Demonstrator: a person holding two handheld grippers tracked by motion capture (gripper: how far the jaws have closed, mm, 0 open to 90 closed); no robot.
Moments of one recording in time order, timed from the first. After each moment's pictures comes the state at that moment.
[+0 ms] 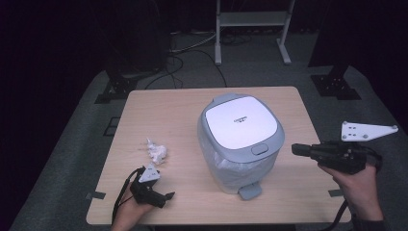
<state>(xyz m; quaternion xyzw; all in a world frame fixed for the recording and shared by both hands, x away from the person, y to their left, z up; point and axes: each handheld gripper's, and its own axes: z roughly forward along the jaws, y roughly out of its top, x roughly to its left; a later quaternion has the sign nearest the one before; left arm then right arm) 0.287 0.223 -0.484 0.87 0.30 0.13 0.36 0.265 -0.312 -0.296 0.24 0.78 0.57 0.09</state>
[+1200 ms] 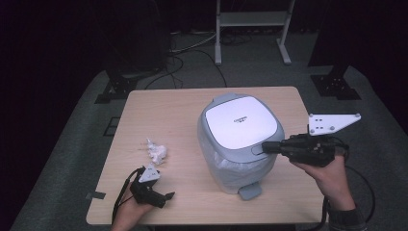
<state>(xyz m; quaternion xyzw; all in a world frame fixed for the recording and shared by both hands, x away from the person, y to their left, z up) 0.287 0.223 -0.484 0.87 0.30 0.13 0.36 0.277 -0.245 -0.277 0.17 0.80 0.58 0.05</state>
